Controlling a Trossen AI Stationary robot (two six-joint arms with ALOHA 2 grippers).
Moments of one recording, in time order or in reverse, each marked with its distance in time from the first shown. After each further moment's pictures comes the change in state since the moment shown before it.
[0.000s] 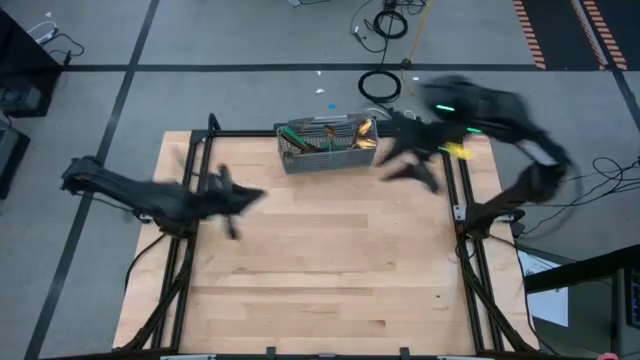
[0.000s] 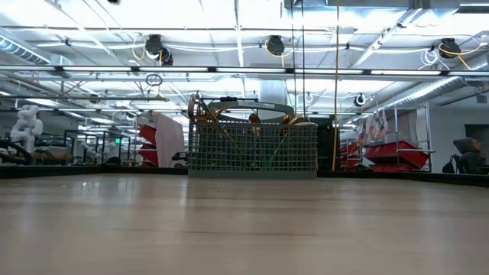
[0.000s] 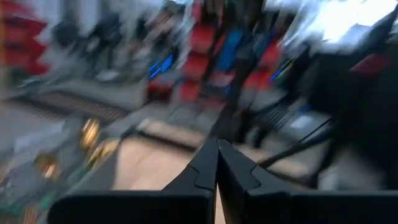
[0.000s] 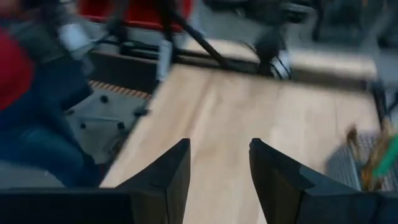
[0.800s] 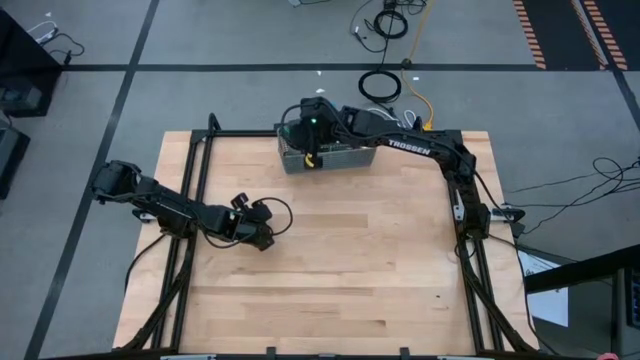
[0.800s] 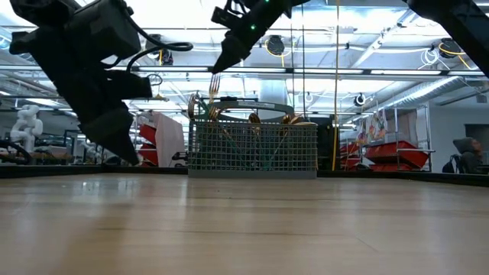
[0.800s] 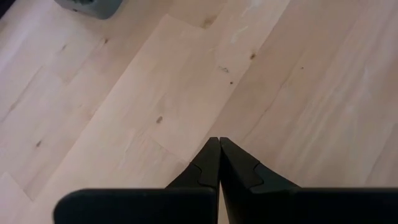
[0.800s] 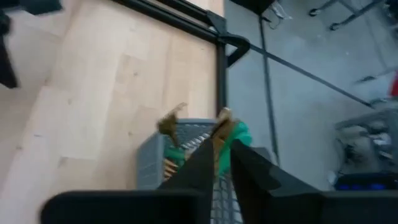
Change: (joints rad) left arm 0.120 0.642 -0.172 -0.410 -0.006 -0.442; right arm -0.086 0.627 0.004 0.587 0.614 -0.366
